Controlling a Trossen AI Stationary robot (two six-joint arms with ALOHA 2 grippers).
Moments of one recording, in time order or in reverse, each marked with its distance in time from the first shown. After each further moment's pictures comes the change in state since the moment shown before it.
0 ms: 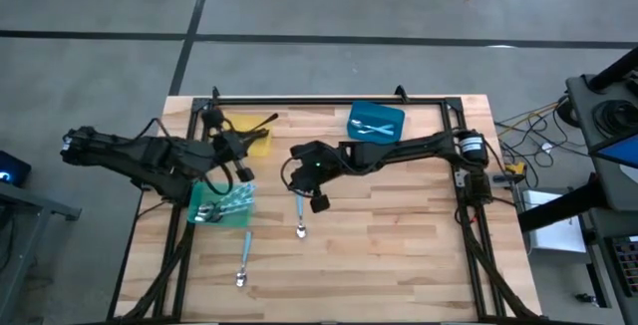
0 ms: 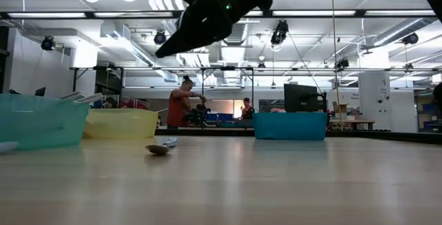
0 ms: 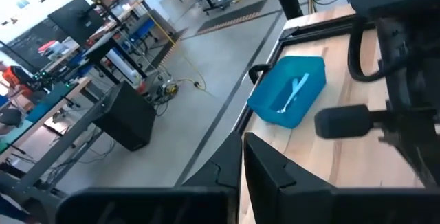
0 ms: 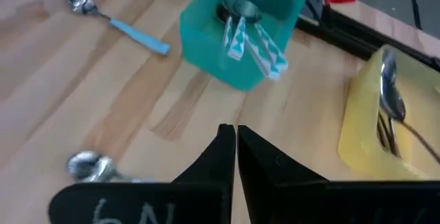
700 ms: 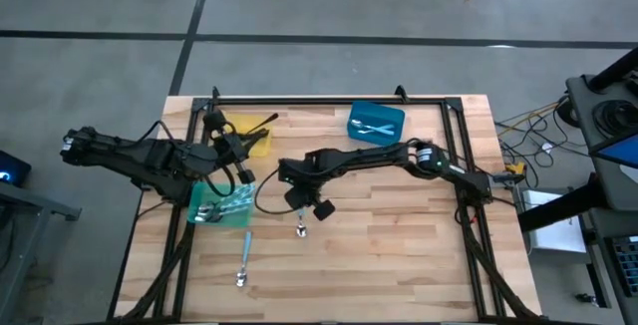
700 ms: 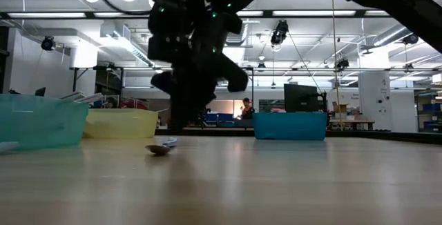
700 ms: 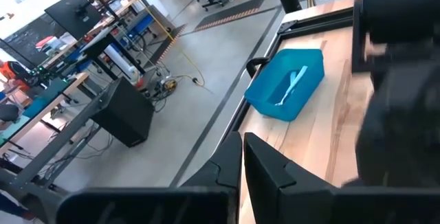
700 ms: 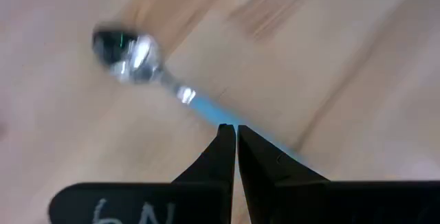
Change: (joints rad) left arm 0.000 -0.018 -0.056 0.022 0.000 -0.020; right arm 0.006 0.379 0.478 -0.624 -0.080 -0.250
